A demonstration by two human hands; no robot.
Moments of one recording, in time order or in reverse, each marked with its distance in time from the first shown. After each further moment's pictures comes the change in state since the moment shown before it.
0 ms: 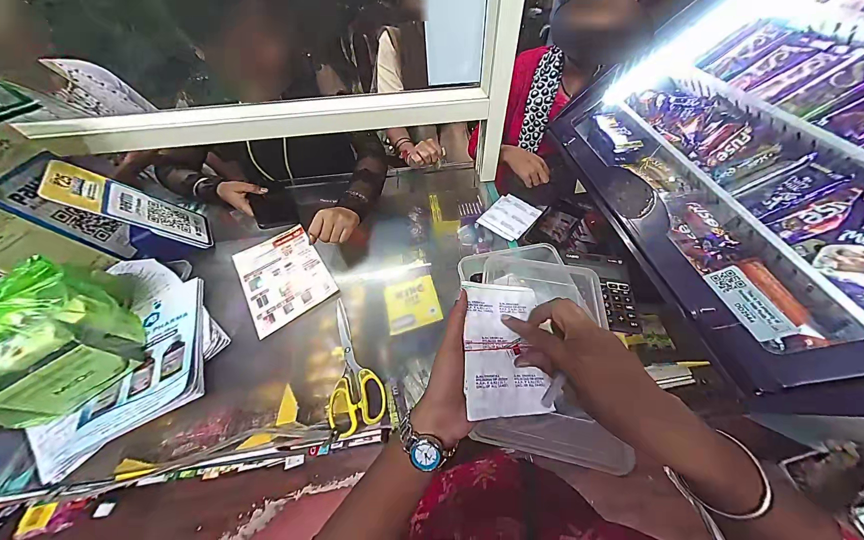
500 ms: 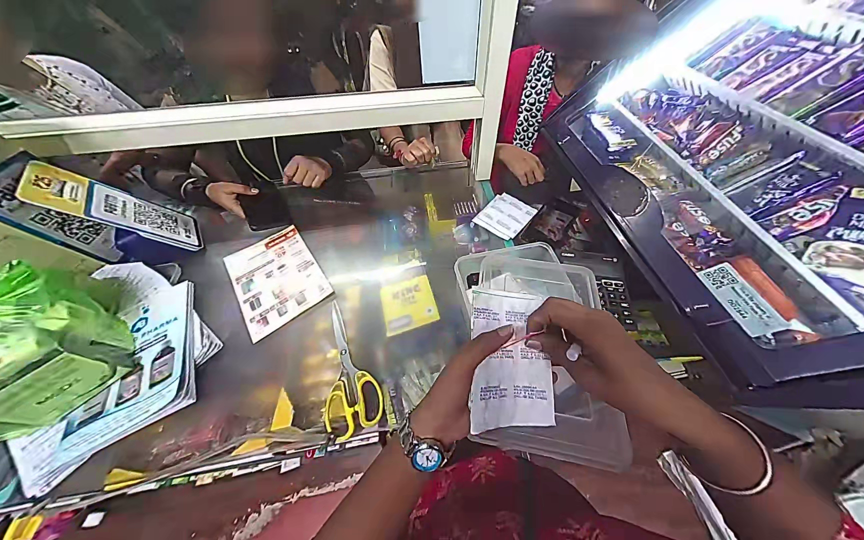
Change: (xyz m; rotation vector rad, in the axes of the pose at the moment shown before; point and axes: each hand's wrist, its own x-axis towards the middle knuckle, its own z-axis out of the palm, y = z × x) left_hand -0.010 0.000 0.002 0.223 -0.070 -0.084; right_hand 0.003 0.019 -0.012 0.442 -0.142 0.171
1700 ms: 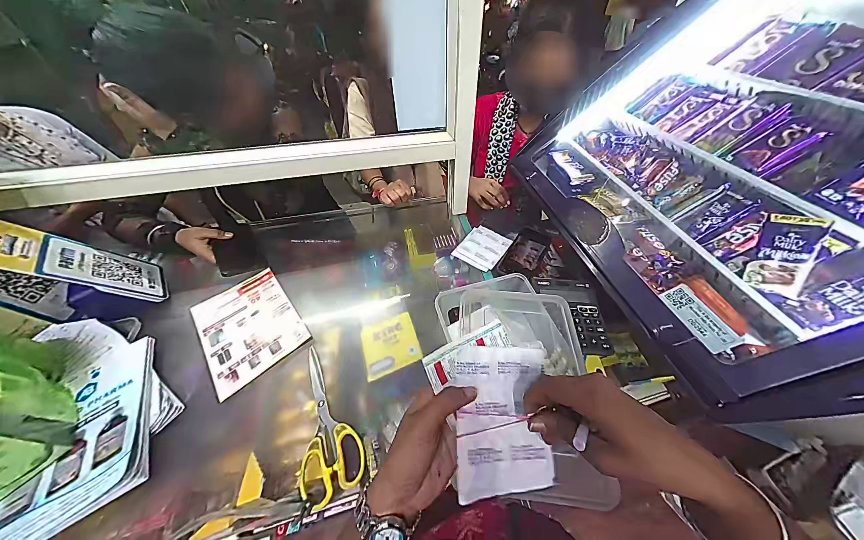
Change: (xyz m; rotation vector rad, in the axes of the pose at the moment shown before) left_hand -0.012 -0.004 -0.014 -0.025 0.133 0.163; right_hand -0.028 -0.007 -0.013 0.058 -0.152 -0.077
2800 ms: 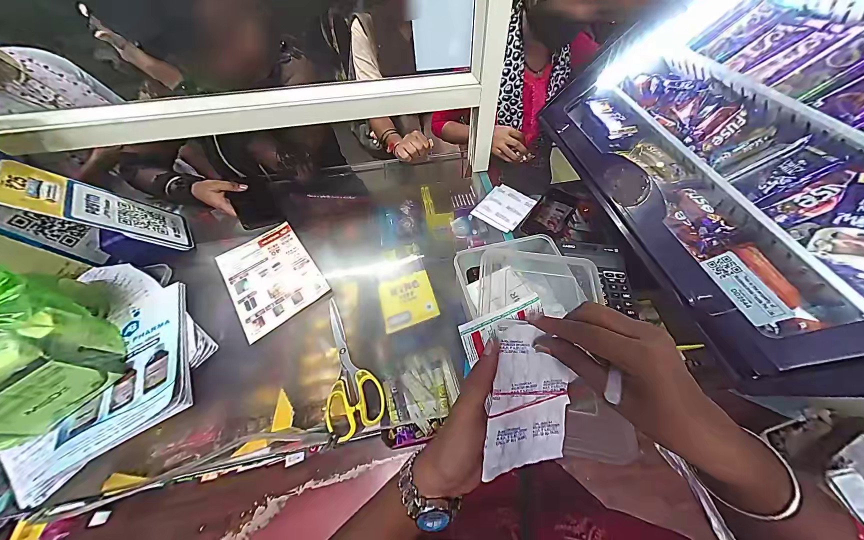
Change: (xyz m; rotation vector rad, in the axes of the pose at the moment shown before) left_hand -0.014 -0.017 0.007 -0.033 -0.269 -0.016; right_hand 0.020 -0.010 0.011 -0.320 0.401 -0.101
